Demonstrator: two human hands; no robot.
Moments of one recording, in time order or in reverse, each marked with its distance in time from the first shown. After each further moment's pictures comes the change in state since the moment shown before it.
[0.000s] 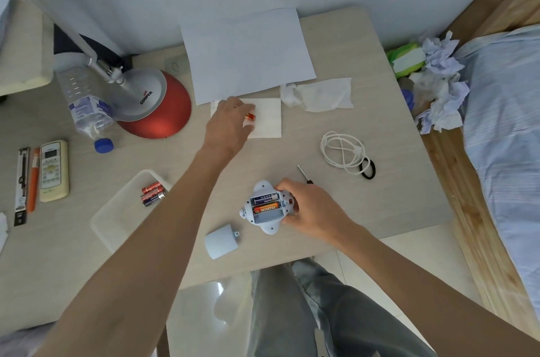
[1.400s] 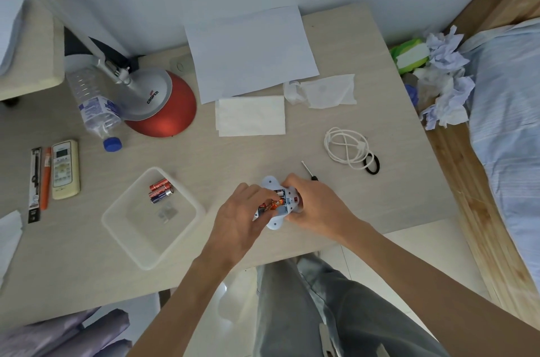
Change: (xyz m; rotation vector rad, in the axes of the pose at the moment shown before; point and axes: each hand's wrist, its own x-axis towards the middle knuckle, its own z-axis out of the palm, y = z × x) left_hand -0.191 0.036 0.023 -0.274 0.034 0.133; right_hand 0.000 0.002 0.007 0.026 0.021 0.011
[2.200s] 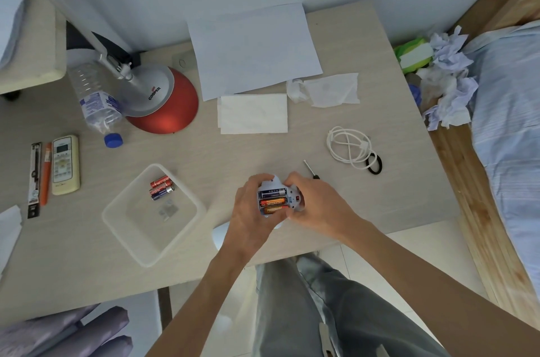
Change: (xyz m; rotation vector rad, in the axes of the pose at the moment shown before) left_hand 0.004 0.005 0.029 -0.402 0.023 -0.340; right_hand -0.002 -0.006 -0.006 0.000 -0.027 0.027
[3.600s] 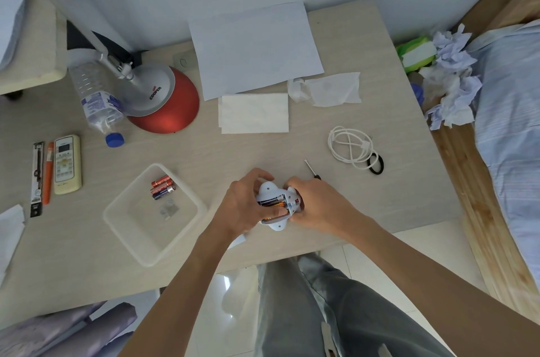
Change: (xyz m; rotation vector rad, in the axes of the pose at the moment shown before) left_hand 0.036 -0.003 -0.027 0.077 -0.208 -0.110; right_hand 0.006 0.006 -0.001 -0.101 -0.062 -0.051
